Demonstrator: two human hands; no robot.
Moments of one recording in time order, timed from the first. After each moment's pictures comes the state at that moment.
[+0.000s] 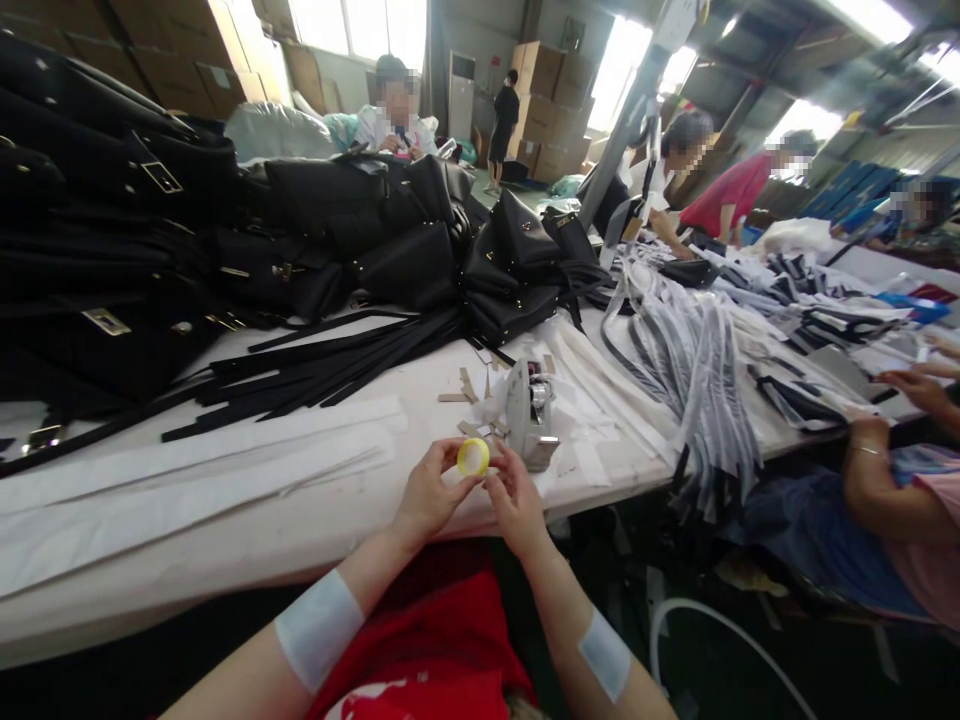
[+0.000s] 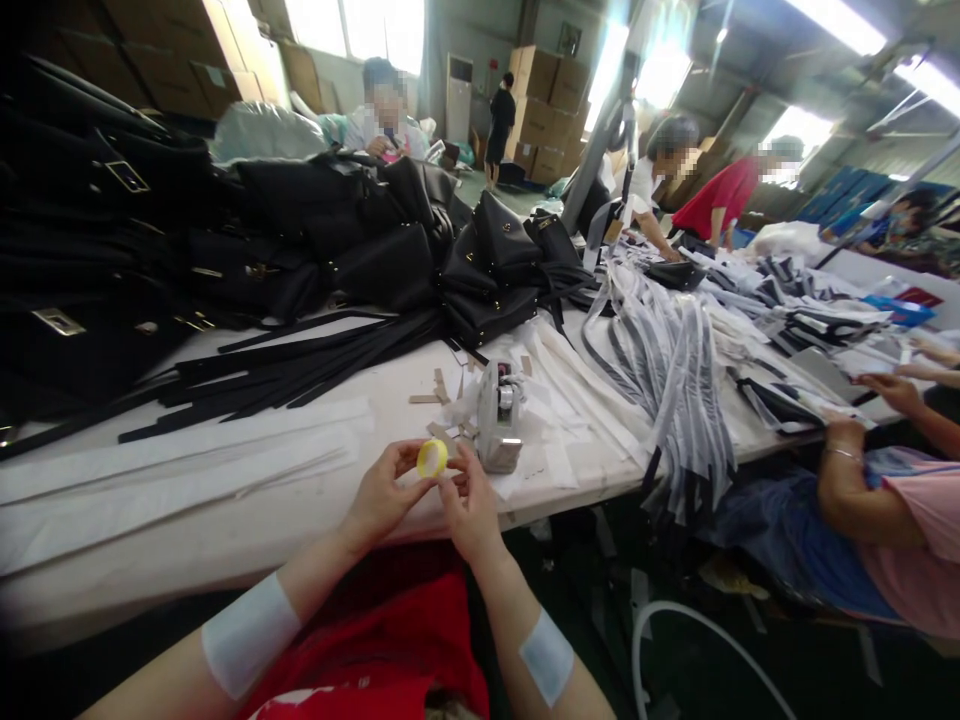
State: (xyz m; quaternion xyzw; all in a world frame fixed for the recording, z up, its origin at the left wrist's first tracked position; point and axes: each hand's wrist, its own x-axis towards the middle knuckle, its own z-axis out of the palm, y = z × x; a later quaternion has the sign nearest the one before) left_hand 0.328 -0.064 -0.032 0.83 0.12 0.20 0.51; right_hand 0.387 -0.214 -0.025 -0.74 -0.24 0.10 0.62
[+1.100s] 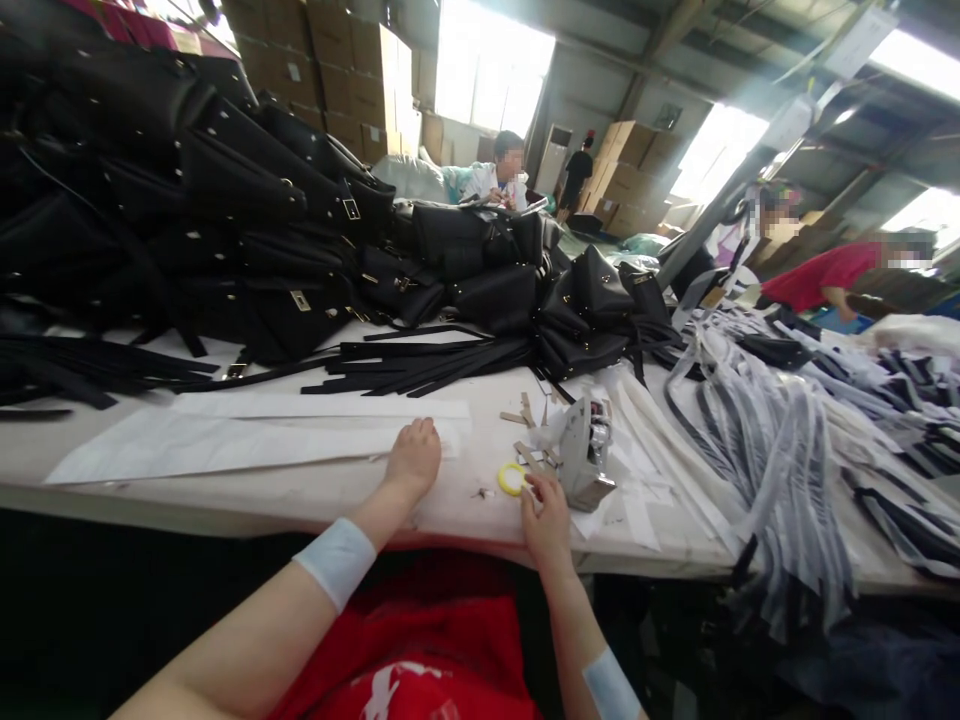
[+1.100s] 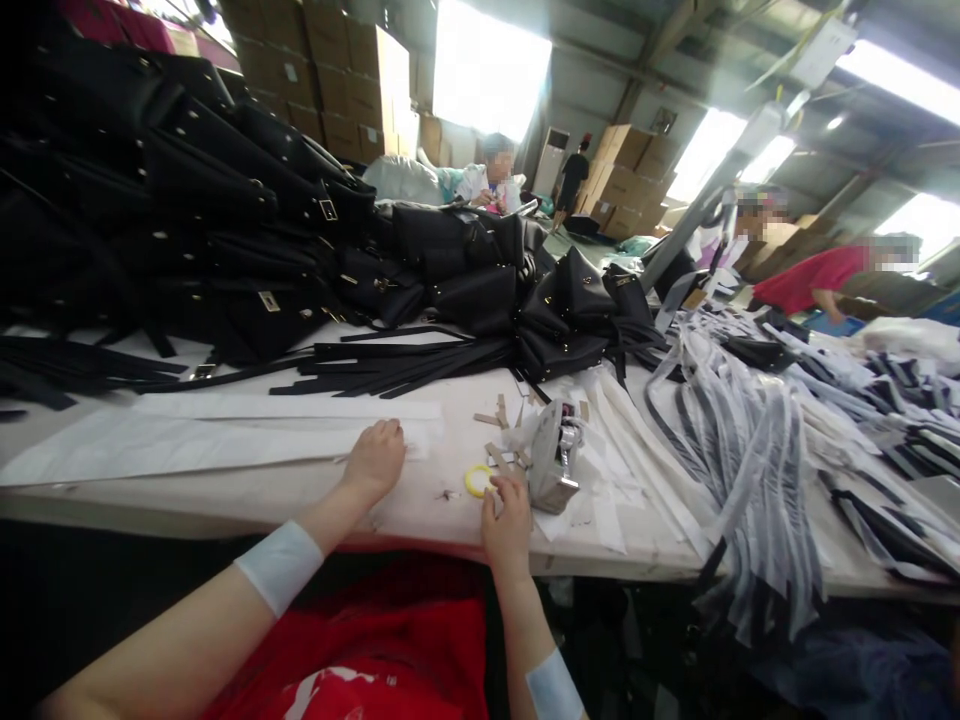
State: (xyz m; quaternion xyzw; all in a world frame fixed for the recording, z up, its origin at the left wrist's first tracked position) left_hand 0.278 0.033 -0.007 0.96 0.27 0.08 0.07; right_hand 0.397 -0.191 -0.067 -0.82 -0.33 -0.07 0.47
